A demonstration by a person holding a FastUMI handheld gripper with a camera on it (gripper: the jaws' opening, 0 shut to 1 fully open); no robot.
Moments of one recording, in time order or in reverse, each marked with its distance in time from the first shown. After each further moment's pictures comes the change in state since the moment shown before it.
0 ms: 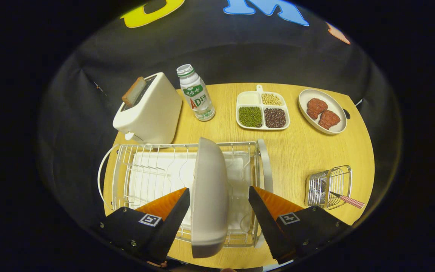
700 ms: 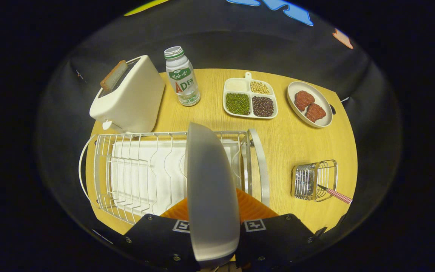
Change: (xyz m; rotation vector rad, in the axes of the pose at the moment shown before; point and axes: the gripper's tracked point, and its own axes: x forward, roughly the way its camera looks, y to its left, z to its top) arm -0.007 -0.005 -0.005 -0.028 0.115 -0.205
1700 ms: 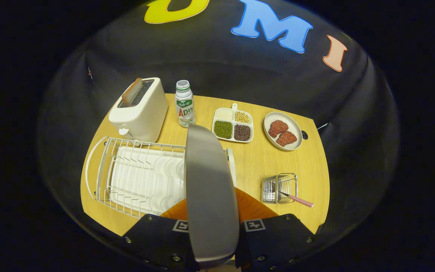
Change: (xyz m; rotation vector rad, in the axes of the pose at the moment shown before) arm -0.106 -0.033 -0.006 -0.071 -0.221 -0.049
